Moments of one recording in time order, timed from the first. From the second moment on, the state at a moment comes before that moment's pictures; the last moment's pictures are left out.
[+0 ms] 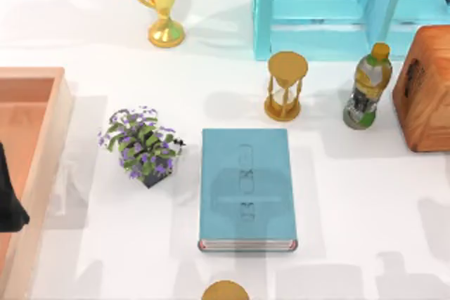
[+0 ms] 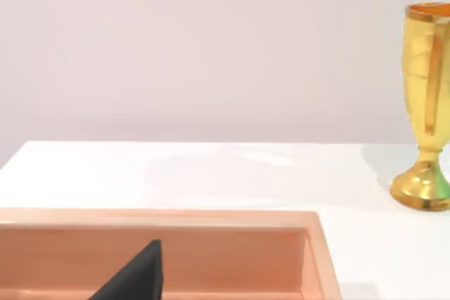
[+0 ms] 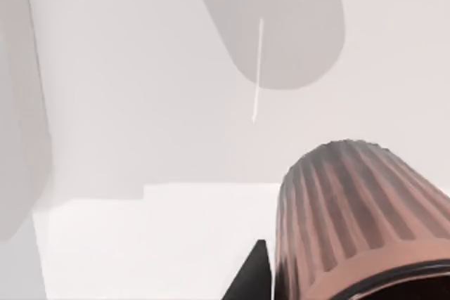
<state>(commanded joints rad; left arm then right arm) 0.00 0.00 0.00 0.00 0.00 0.00 -0.06 1.19 0.77 -1.14 0.00 -1.63</state>
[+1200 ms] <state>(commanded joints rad) 0.00 0.00 0.00 0.00 0.00 0.00 0.44 1.58 1.23 -1.23 0.03 -0.39</state>
